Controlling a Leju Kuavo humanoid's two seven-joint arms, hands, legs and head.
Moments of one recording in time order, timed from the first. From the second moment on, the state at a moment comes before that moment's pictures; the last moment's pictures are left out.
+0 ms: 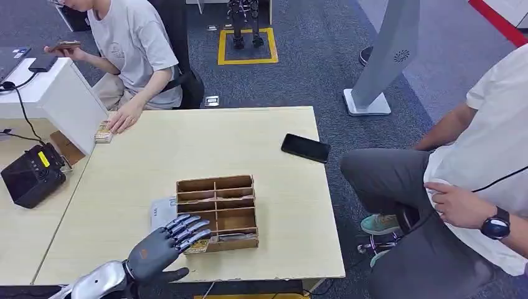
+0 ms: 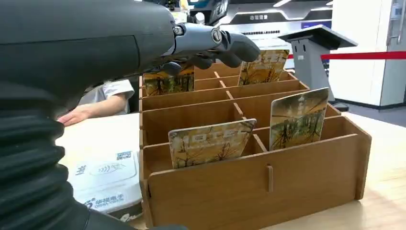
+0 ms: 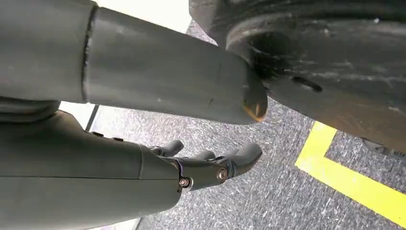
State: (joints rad) left arm -0.28 0.59 -1.00 -1.49 -0.73 0.42 -0.25; right arm -0.04 -0.29 1.56 -0.62 -1.20 -0.17 0.17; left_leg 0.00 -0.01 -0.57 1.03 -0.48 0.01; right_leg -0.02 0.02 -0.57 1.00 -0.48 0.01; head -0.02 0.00
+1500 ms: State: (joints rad) left arm -0.28 0.57 -1.00 -1.44 -0.78 0.47 -0.19; right arm -0.04 -0.33 1.56 -0.70 -1.20 -0.21 0.18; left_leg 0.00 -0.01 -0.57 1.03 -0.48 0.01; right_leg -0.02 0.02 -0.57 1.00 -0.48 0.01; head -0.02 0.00
